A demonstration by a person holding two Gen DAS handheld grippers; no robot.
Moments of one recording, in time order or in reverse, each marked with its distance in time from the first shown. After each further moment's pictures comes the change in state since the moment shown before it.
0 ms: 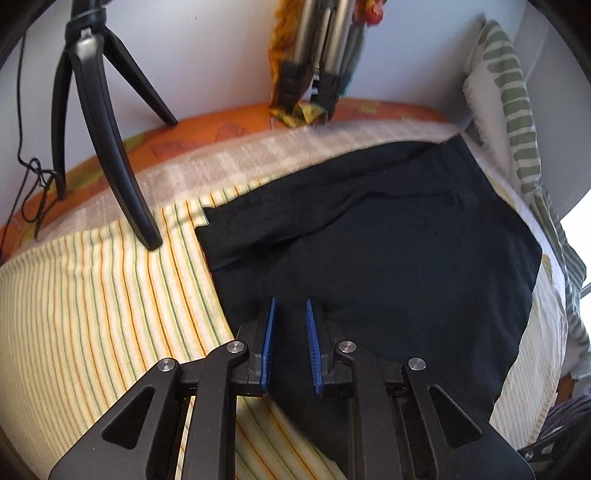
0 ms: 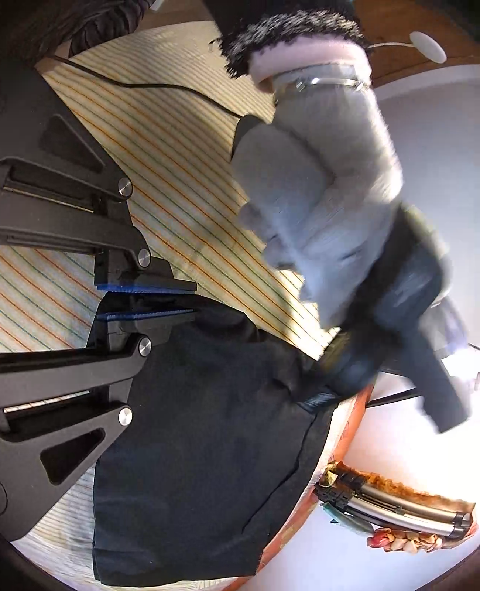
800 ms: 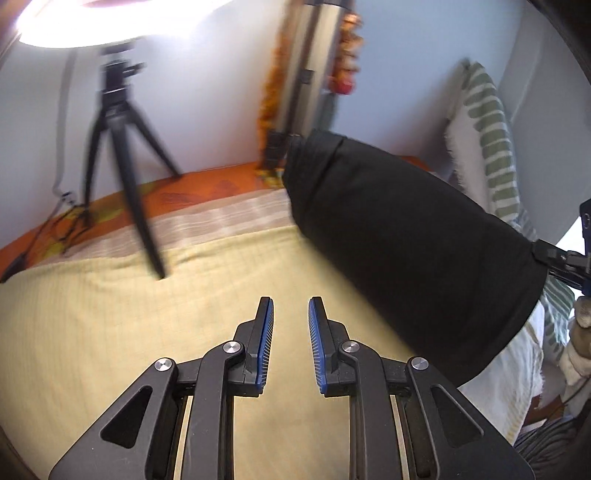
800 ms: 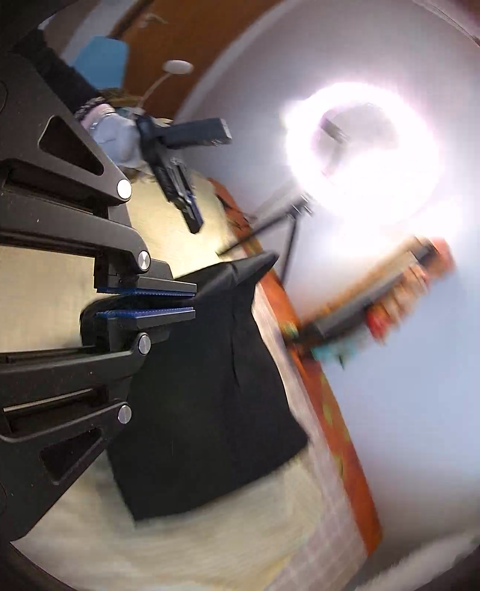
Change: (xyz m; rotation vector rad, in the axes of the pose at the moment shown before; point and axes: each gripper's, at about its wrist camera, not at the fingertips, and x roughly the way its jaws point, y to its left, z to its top) left arm -0.060 -0.042 0.007 -0.031 -0.173 -0.030; right arm -0.138 -0.241 -0.049 0.709 -0.311 0.172
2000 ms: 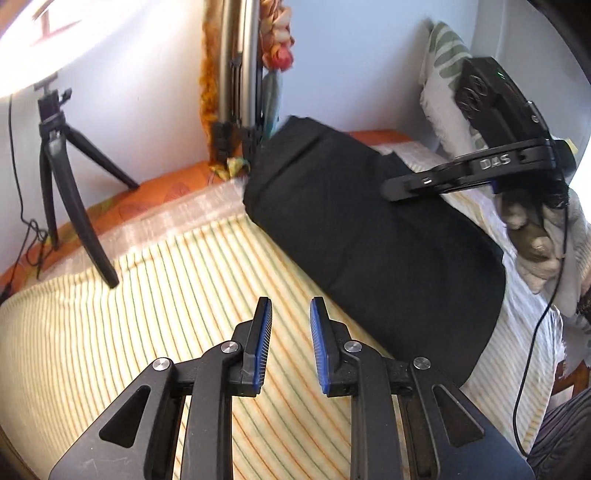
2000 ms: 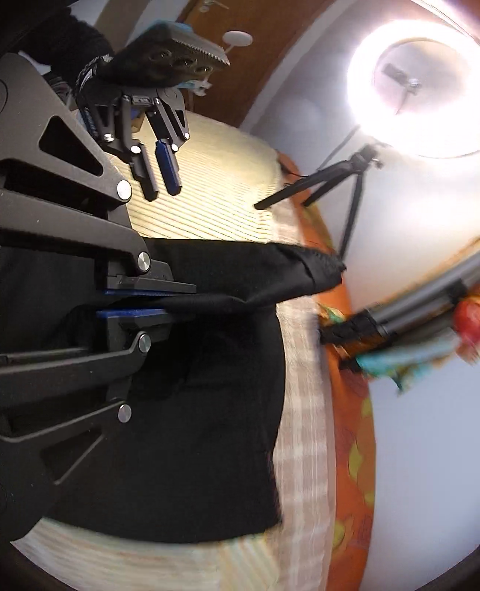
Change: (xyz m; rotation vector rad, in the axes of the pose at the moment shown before) left arm 0.015 -0.048 -0.015 0.139 -0.002 0.031; right arm 0.138 -0.017 0.062 -0.176 0.317 0.047
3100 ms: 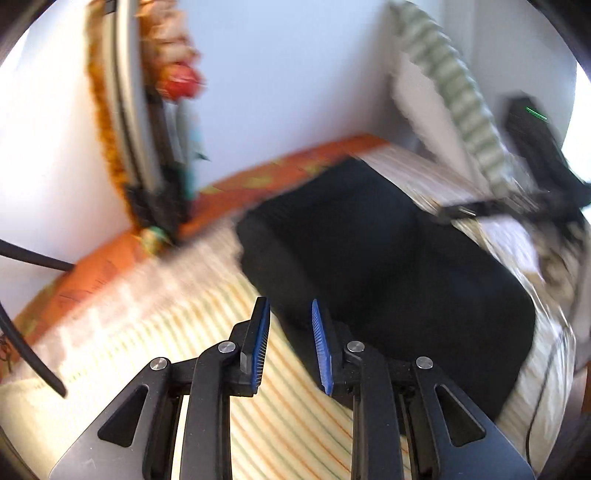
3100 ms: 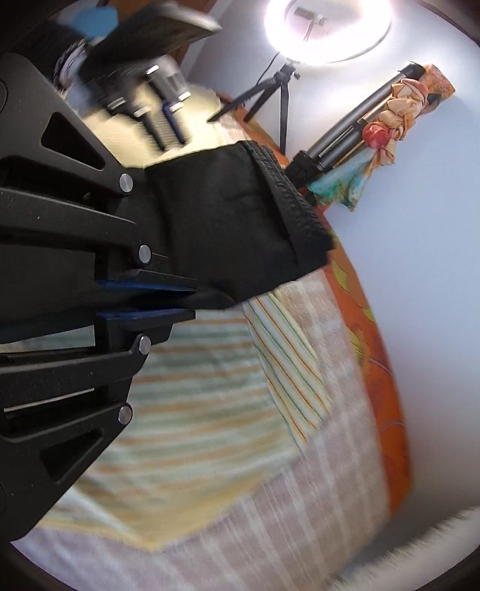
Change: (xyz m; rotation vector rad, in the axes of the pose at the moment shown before) left arm 0.069 -0.029 0.080 0.110 -0.020 -0.015; right arm -0.071 -0.098 -0.024 0.139 -0.133 -0.323
